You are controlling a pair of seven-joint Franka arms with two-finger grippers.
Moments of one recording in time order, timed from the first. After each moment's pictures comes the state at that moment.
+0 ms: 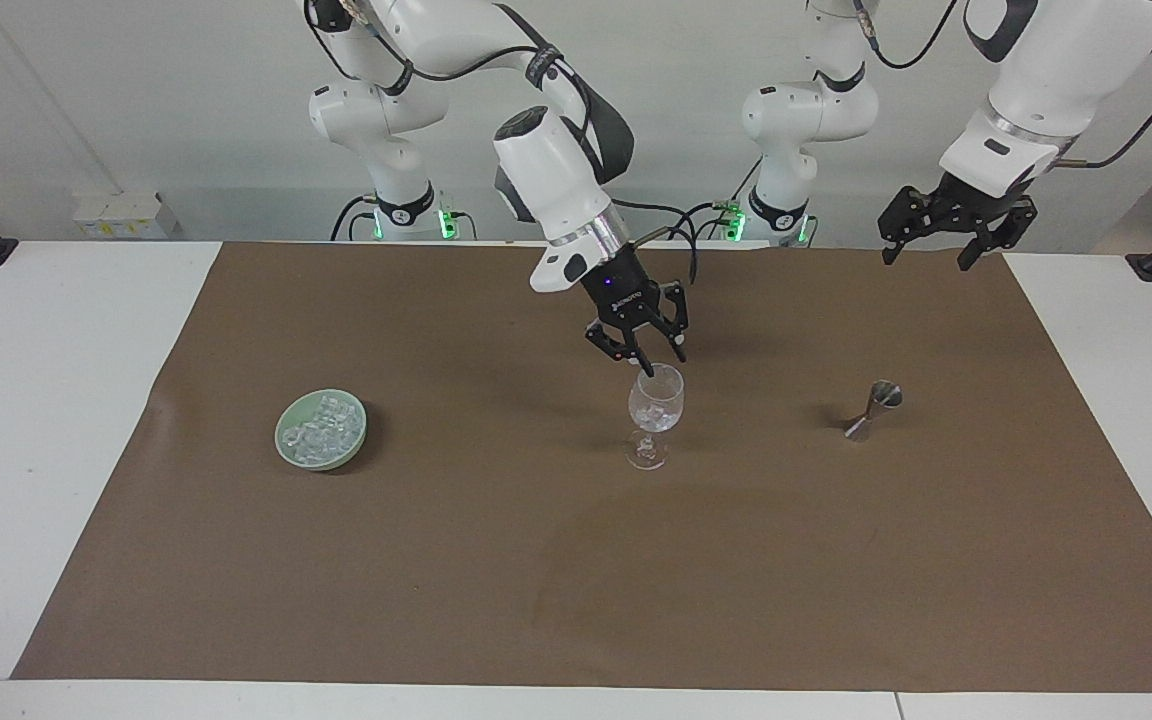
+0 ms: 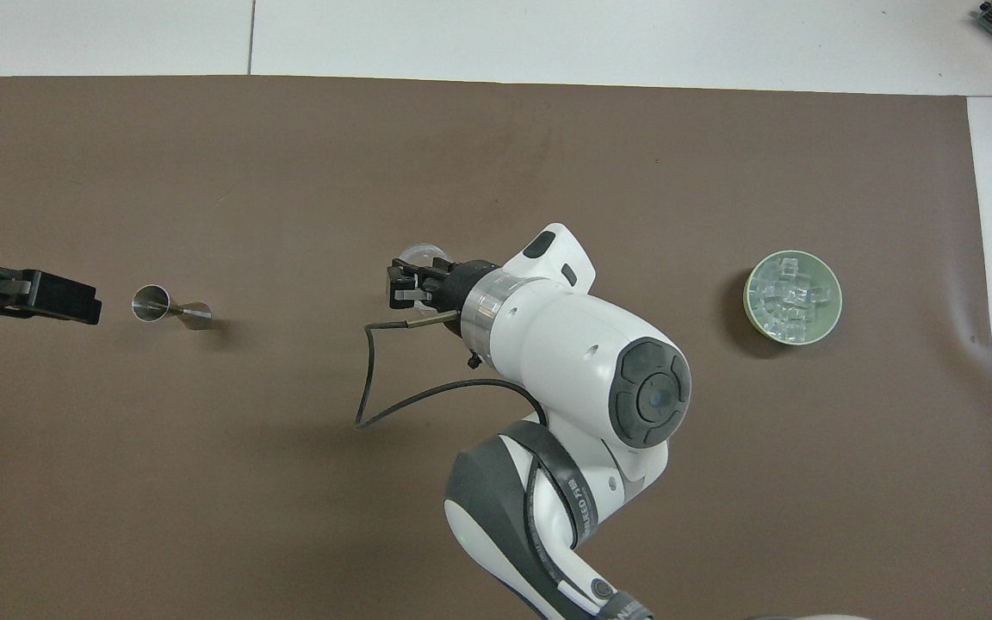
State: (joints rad) left arm 0.02 -0.07 -0.11 -1.62 -0.03 1.53 0.05; right arm 0.36 0.23 0.31 -1.88 0.27 2.80 0.38
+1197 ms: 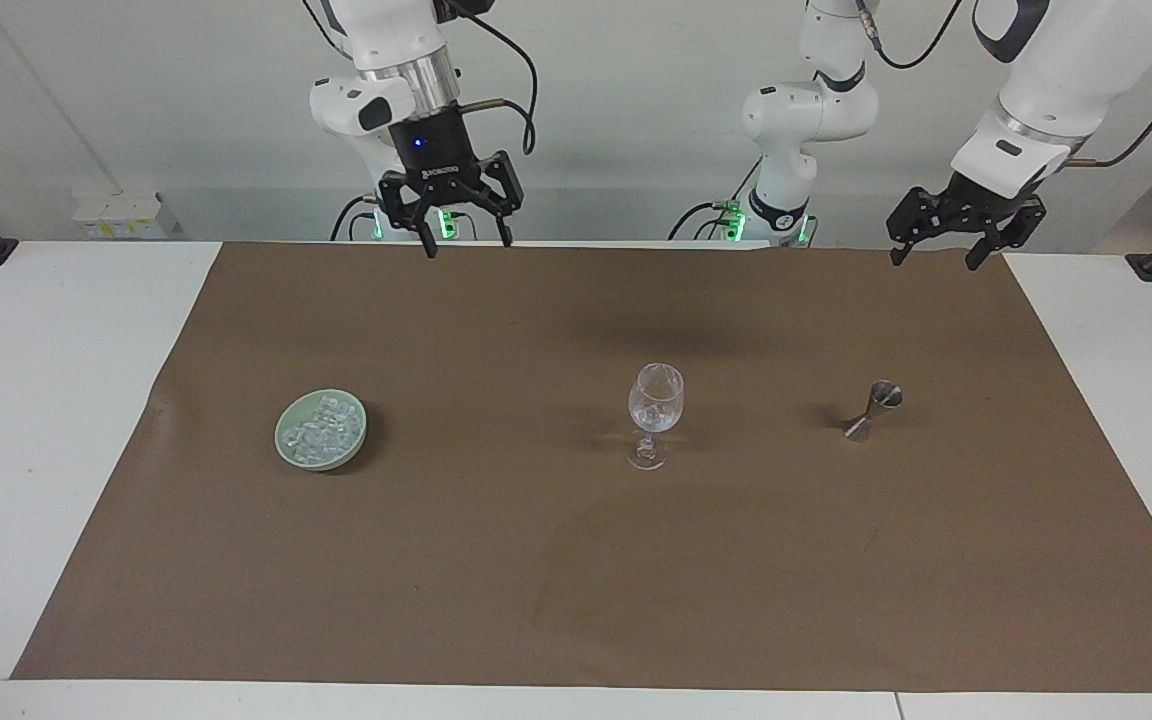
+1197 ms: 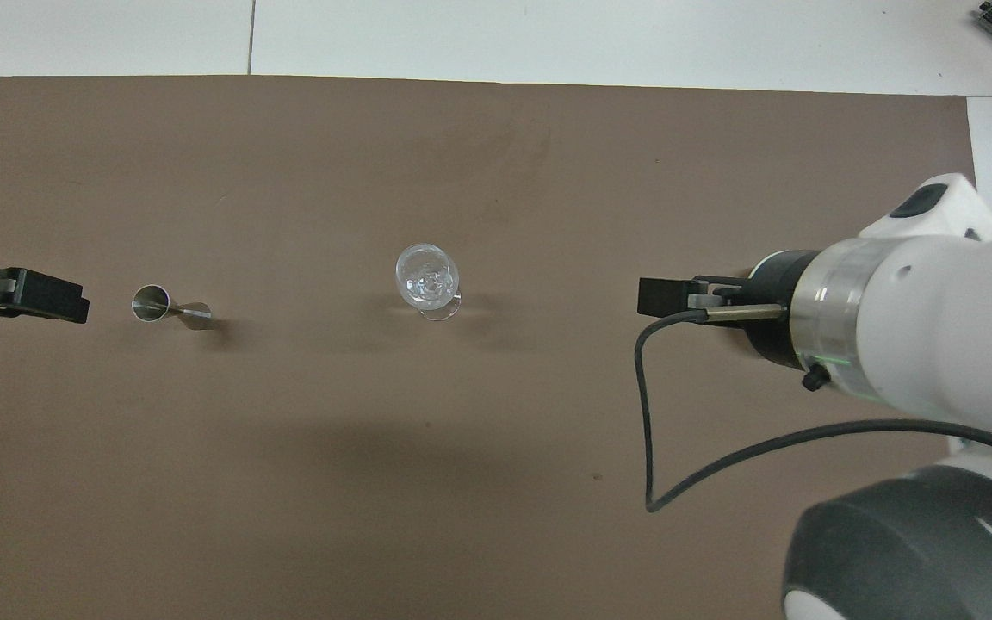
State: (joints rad) left arm 0.02 -0.07 -0.10 -1.62 -0.03 1.52 0.05; right arm 0.03 -0.14 0.29 -1.69 0.10 1.82 0.37
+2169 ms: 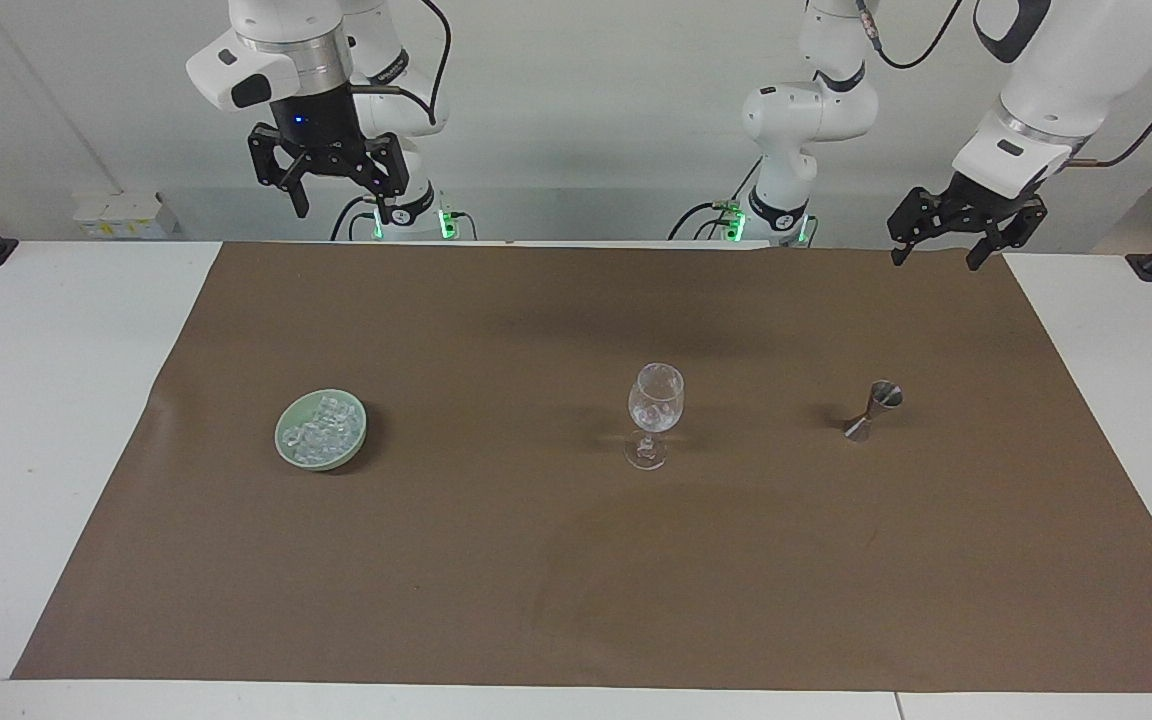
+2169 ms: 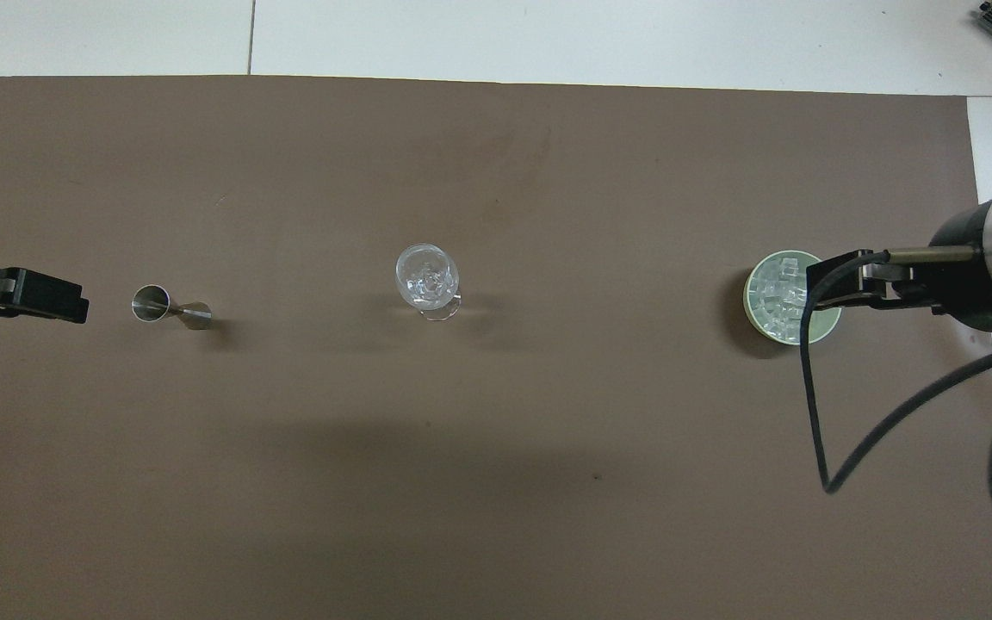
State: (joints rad) left arm 0.02 -0.07 -0.10 -1.62 -0.03 1.52 0.05; right arm -0.08 0.00 0.28 -1.39 -0.06 1.40 0.26
